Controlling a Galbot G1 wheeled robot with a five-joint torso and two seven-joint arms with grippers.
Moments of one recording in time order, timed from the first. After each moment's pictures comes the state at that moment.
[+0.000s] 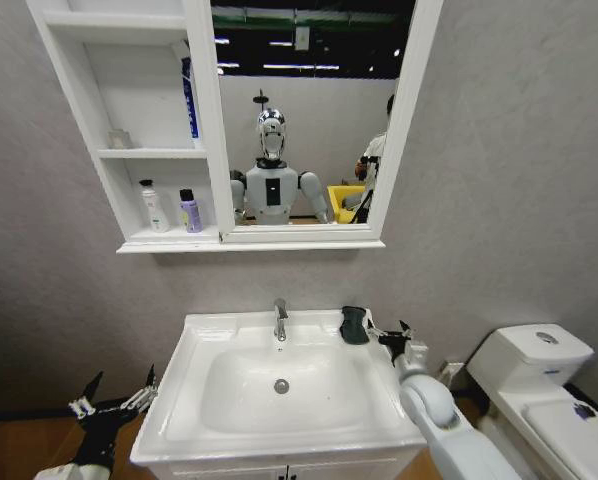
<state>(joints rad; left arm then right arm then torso) 1.72 -1.51 -0.88 -2.37 -0.16 0.15 -0.01 -1.30 1.12 0.49 2.06 0.42 -0.30 0.39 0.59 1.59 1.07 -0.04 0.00</state>
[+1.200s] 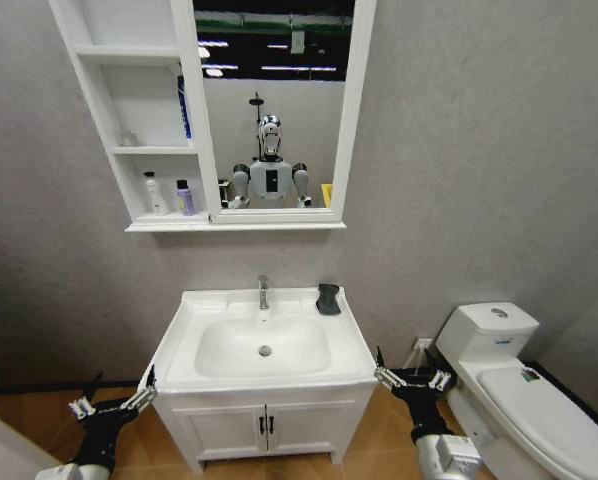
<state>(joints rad) 1.72 -1.51 -0.88 -2.37 -0.16 0.15 -0.02 -1.65 1.32 0.49 2.38 0.06 -0.13 0.34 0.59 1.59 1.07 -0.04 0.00</state>
